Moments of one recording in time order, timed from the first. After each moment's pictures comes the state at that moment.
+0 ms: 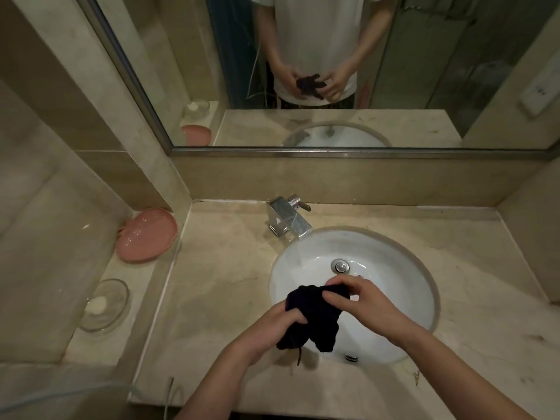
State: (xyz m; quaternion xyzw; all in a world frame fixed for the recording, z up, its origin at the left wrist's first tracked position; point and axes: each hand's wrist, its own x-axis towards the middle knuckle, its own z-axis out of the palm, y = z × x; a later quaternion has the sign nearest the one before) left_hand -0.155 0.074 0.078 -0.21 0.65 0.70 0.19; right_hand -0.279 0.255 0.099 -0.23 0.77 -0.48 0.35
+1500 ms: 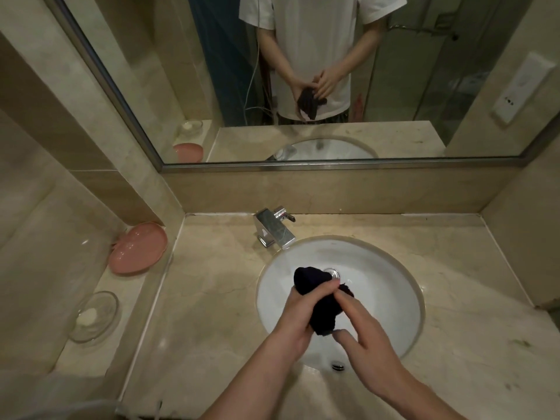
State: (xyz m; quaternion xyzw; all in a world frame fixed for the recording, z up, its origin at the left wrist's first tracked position) left_hand -0.216 0.160 0.108 -0.30 0.46 0.83 0.07; right_hand -0.236 0.303 0.099 -0.27 0.77 -0.54 0.20
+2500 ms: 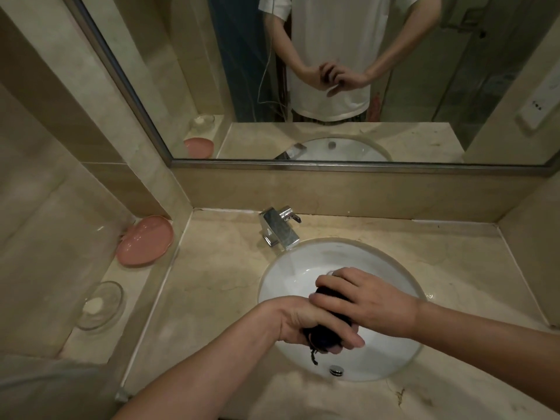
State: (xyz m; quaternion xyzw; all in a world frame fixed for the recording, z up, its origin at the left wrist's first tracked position) left_hand -0.239 0.142 0.144 -0.13 0.55 0.69 0.44; right_hand -0.342 0.288 0.124 -0.76 0.62 -0.12 -0.16
